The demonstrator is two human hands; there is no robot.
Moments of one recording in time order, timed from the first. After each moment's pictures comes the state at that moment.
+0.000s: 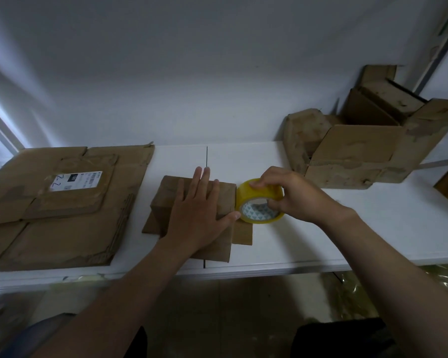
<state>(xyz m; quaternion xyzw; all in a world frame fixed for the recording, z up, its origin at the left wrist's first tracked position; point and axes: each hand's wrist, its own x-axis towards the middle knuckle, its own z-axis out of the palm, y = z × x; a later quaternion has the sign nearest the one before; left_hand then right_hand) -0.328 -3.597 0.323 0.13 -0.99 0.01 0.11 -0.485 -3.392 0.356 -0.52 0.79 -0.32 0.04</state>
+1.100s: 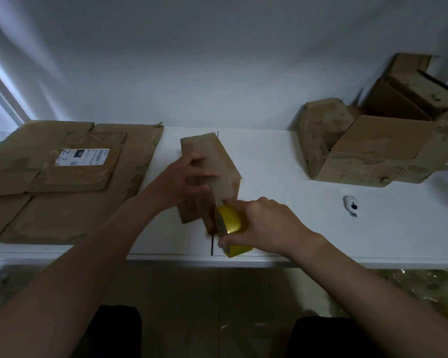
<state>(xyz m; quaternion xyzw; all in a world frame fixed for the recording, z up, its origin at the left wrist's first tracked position) -0.326 -3.694 0.326 0.01 -0.96 -0.27 0.11 -0.383 -3.440 0.346 -0.51 0.85 -0.11 0.08</state>
